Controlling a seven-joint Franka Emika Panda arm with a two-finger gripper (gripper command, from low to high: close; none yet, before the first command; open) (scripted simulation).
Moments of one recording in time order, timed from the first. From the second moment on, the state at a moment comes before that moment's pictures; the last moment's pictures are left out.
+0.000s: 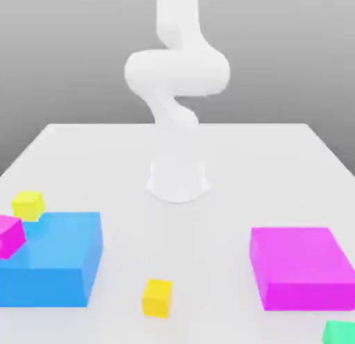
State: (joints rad) arm -0.01 -0.71 0.00 -2.34 0.00 2.35 0.81
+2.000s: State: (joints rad) arm 0.20 0.48 0.27 -2.13 -0.24 2.58 0.41
